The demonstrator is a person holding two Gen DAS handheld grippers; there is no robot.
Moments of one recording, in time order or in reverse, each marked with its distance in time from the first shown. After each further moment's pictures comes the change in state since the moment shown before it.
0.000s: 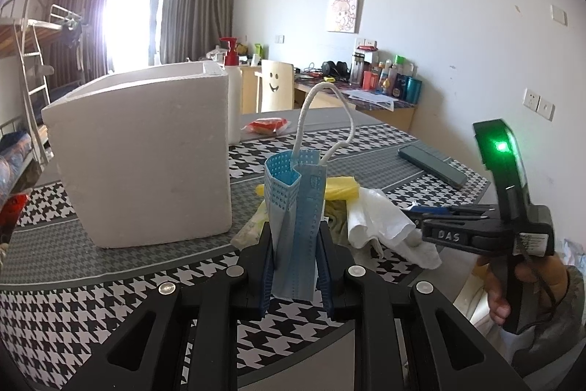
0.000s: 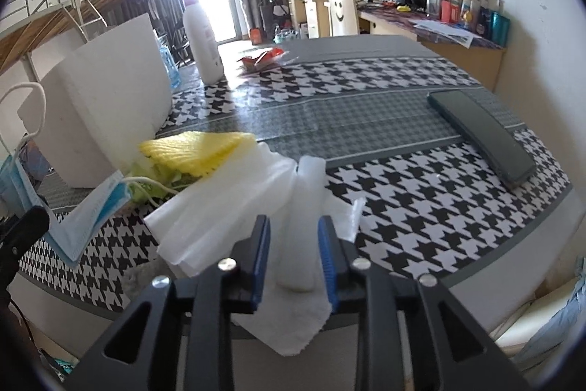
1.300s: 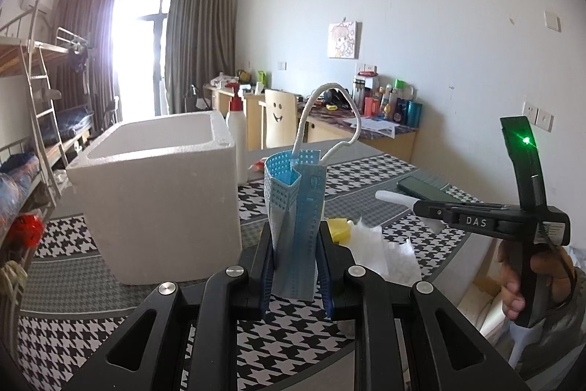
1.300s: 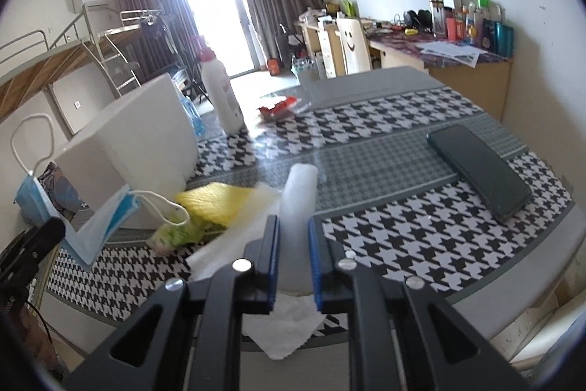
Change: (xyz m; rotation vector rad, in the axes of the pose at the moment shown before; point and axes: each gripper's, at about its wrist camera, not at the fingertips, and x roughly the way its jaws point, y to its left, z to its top) left arm -0.026 -0.004 0.026 0.024 -0.105 0.028; right arm -0.047 -0.016 0.029 0.043 -0.146 0.102
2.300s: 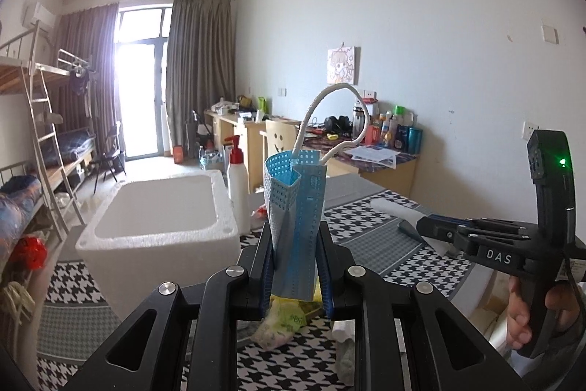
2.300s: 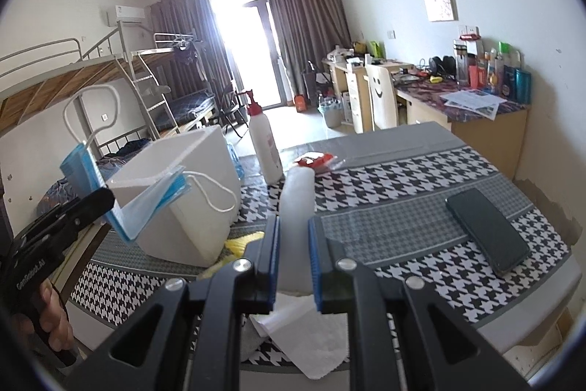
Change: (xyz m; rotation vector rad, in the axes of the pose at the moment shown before) left arm 0.001 0.001 0.060 0.024 -0.090 0.009; right arm -0.038 0.028 0.034 -0.081 -0.147 0.090
